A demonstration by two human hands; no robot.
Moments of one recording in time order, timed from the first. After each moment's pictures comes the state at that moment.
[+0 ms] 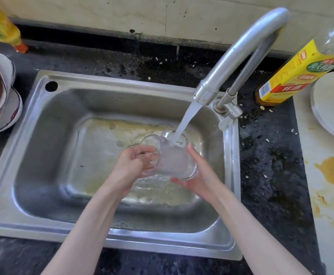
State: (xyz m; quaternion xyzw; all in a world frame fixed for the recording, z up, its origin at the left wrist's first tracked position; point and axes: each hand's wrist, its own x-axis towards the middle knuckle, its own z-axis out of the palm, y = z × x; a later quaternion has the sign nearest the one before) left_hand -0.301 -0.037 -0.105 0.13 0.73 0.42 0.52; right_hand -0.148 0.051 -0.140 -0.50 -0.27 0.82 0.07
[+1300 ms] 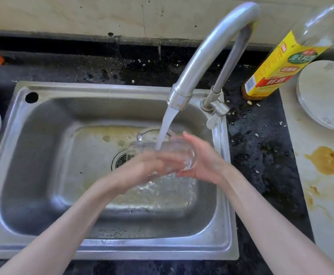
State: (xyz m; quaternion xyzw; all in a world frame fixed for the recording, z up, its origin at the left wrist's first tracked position) left_hand -0.291 -0.007 -0.071 0.39 0.53 0.31 0.68; right_hand -0.145 0.096 -0.113 -0.42 -0.28 0.86 0.02
